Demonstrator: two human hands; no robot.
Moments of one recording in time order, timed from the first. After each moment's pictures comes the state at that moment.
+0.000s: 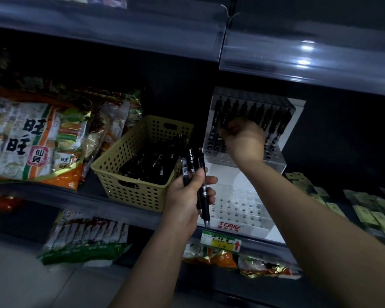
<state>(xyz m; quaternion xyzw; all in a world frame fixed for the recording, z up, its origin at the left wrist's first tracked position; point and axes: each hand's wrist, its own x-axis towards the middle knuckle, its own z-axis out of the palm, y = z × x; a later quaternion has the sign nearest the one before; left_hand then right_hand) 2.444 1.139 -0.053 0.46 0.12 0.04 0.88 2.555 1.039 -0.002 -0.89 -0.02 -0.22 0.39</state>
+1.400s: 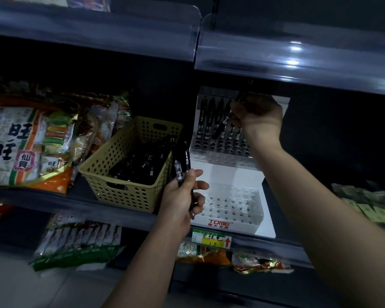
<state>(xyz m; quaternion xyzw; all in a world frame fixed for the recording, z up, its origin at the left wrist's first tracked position) 2.445 1.129 -0.061 0.52 0.13 0.00 0.84 2.542 1.008 0.035 -0.69 -0.05 -0.23 0.68</state>
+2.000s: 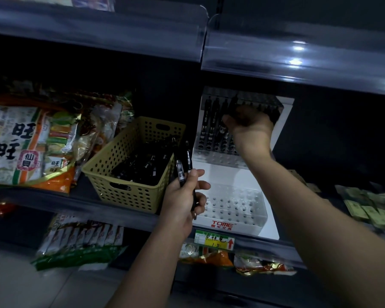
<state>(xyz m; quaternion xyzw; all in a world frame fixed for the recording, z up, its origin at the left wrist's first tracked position) 2.446 1.132 -0.061 0.52 0.14 0.01 0.84 2.552 1.023 0.017 -0.79 -0.02 -0.23 0.57</state>
